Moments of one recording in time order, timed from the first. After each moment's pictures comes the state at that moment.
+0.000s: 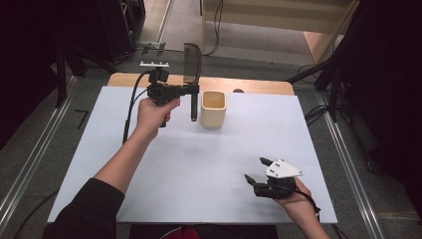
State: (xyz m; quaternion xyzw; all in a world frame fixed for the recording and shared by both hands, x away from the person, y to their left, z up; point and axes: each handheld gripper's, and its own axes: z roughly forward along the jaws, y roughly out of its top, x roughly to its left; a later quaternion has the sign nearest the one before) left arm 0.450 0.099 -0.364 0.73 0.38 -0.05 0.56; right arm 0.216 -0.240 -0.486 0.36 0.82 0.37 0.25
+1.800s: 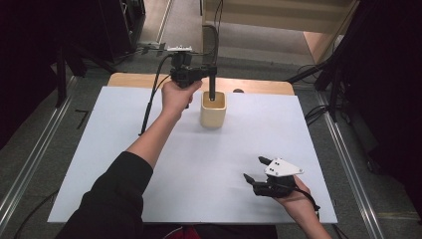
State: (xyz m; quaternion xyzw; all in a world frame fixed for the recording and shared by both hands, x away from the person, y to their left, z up) left arm 0.493 0.039 -0.358 0.72 0.39 0.02 0.58; right arm 0.219 -0.240 -0.484 0.35 0.82 0.38 0.25
